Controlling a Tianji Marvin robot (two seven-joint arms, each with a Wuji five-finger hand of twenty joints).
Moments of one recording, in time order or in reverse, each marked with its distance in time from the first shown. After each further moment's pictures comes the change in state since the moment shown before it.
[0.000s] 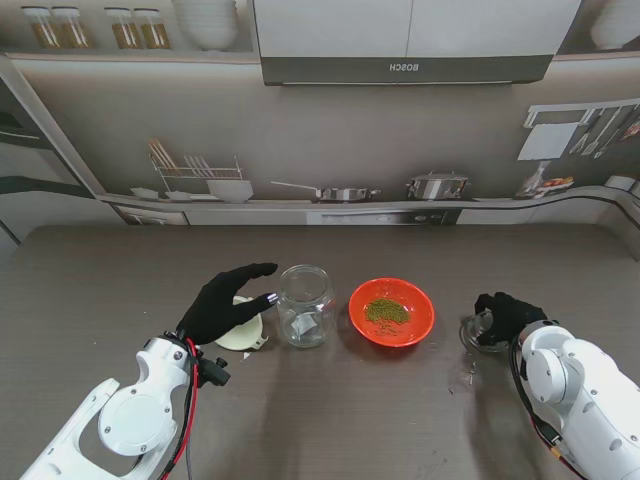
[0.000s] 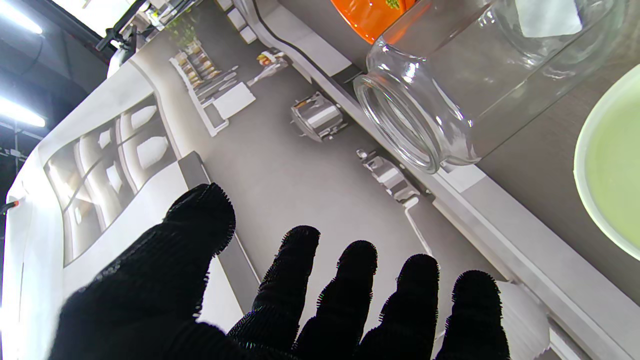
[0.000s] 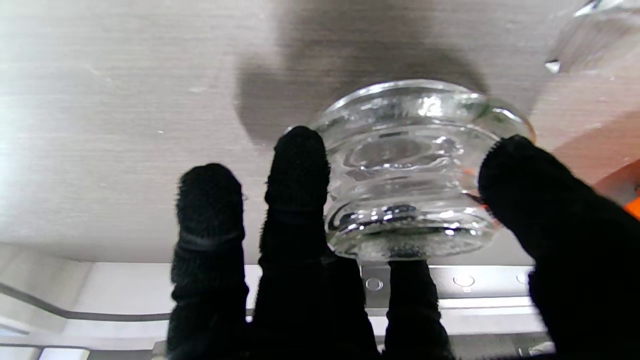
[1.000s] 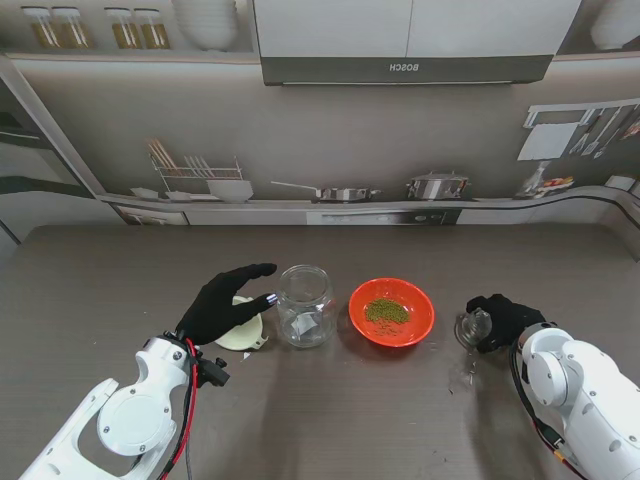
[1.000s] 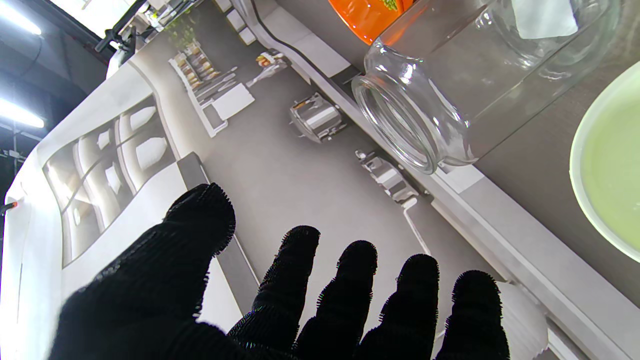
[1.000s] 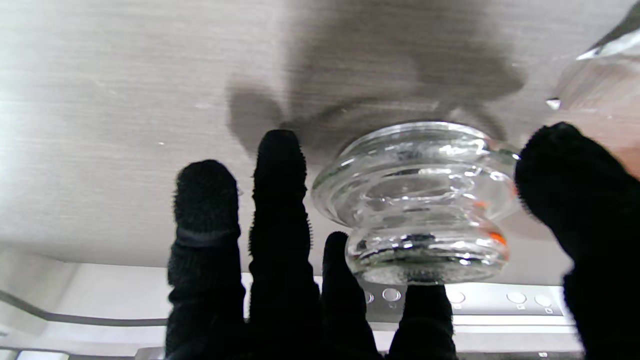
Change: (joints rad) left arm 0.001 0.002 -0.003 0.000 -0.001 0.001 -0.004; right arm 0.004 0.007 -0.011 0.015 -0.031 -0.033 0.008; left_hand 0.000 0.000 0.000 0.000 0.000 0.000 0.000 0.000 0.000 0.000 0.000 0.000 0.000 0.000 0.000 0.000 0.000 0.000 0.000 0.000; right_hand -0.088 -0.109 0.011 0.005 -0.135 -0.137 -0.277 0.021 -0.090 -0.020 -0.433 -0.283 -0.094 0.117 -0.300 -0.127 -0.029 0.034 -0.078 0.022
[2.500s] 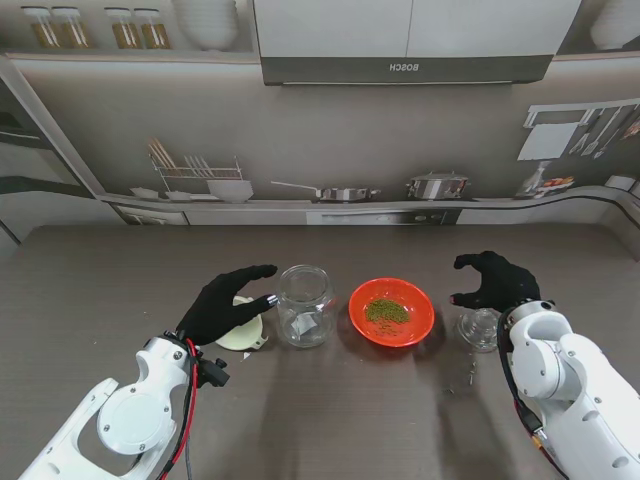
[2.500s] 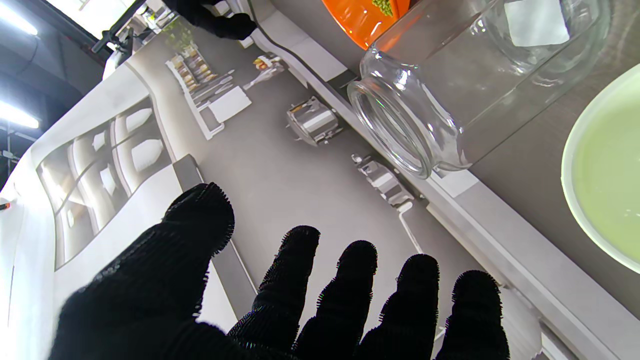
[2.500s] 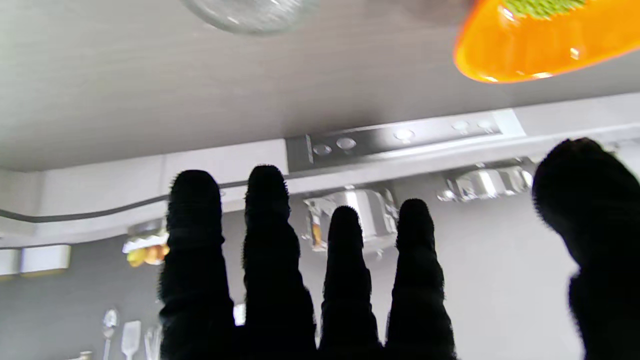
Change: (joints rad) left arm -0.002 0.002 0.001 0.001 -0.008 0.013 -0.011; right arm -0.110 -0.060 0.102 -0.295 0.110 0.081 -0.161; left_hand 0.000 0.000 -0.008 0.000 0.000 0.000 0.000 0.000 0.000 0.000 0.000 0.000 0.000 0.001 0.000 0.000 0.000 0.000 0.000 0.000; right_hand -0.034 0.114 -0.125 0.000 0.344 0.065 -0.258 0.120 0.224 -0.049 0.042 -0.048 -0.192 0.086 -0.284 -0.110 -0.218 0.114 -0.274 -0.011
